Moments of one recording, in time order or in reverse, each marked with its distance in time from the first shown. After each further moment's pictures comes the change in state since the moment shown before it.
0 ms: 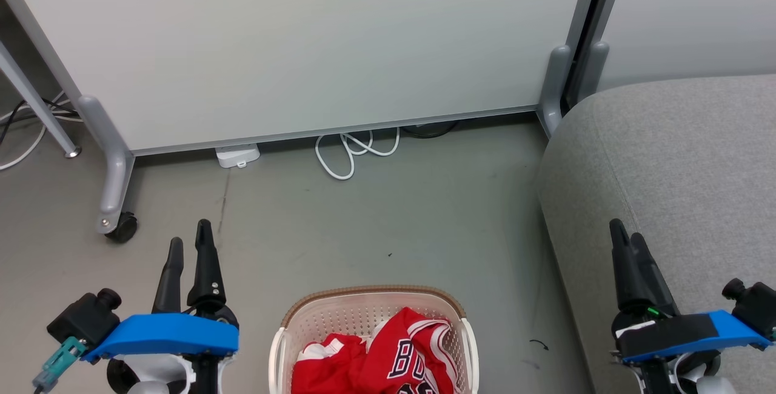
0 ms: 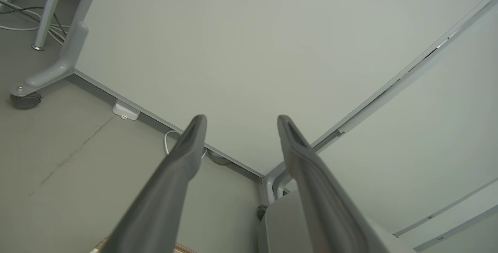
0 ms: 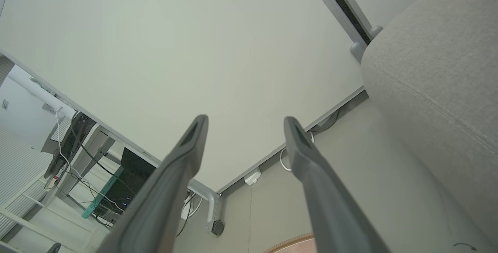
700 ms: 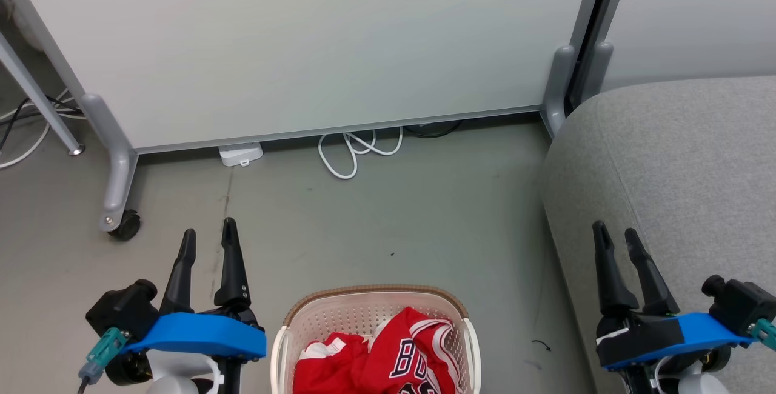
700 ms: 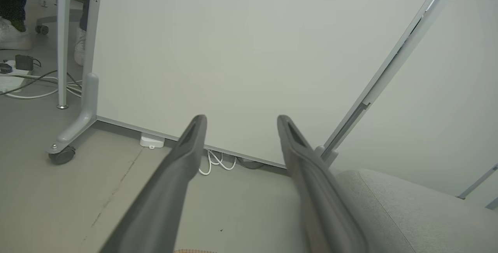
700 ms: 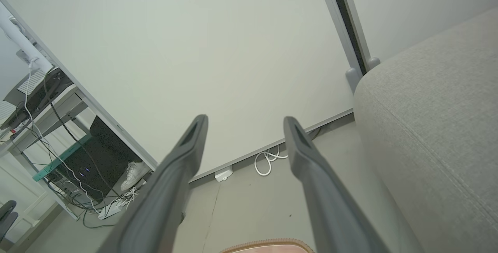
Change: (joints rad) left arm -0.010 0.003 -0.057 0.020 0.298 0.026 -0.058; right arm -0.003 -0.002 0.028 0.009 -0.254 0.000 -0.061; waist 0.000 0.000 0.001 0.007
